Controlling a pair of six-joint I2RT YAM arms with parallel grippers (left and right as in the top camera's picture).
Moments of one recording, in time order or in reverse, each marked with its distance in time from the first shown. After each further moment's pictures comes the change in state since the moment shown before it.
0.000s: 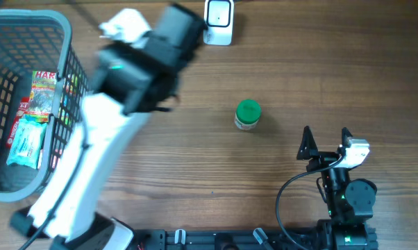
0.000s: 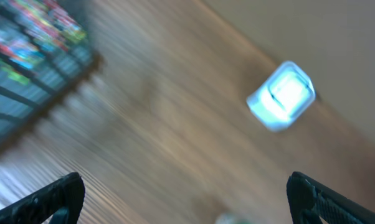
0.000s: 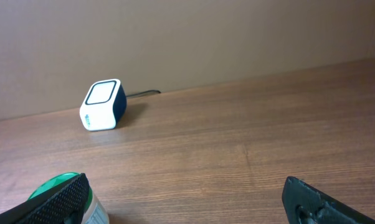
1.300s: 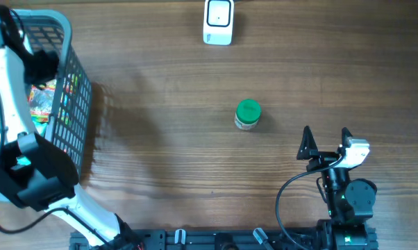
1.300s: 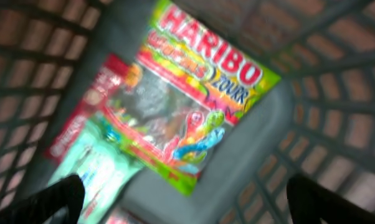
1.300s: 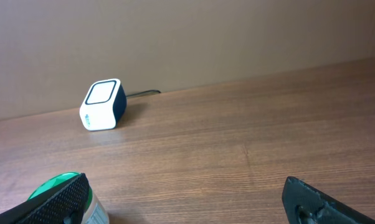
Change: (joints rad) left arm 0.974 0.319 -0.240 0.329 0.420 1.114; right arm 0.000 0.001 0.000 0.000 0.000 0.000
